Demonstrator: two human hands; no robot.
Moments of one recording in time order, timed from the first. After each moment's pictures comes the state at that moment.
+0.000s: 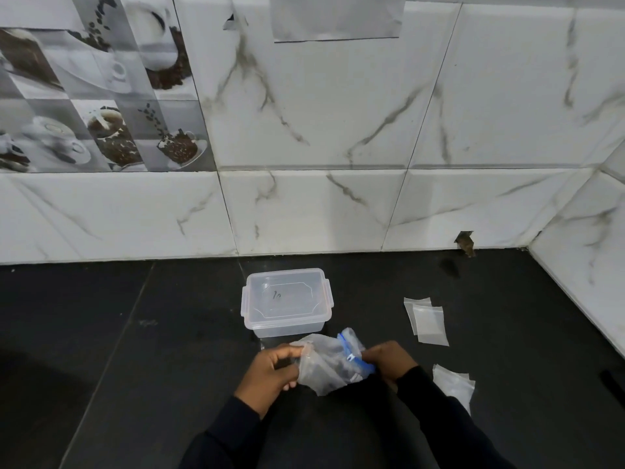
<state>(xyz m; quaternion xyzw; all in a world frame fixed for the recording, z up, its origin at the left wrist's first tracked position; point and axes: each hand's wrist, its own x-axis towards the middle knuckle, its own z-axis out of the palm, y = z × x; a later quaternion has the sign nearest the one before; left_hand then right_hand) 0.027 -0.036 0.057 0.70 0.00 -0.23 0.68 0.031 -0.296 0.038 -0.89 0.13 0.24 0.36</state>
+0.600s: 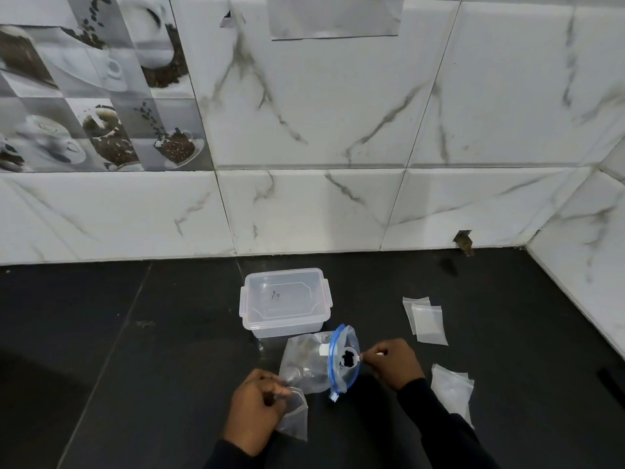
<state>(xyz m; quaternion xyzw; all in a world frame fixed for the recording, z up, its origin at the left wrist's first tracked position) -0.010 -0.017 0.038 0.88 0.00 -0.09 0.47 0.018 -0.293 0.042 -0.86 0.23 0.11 0.44</state>
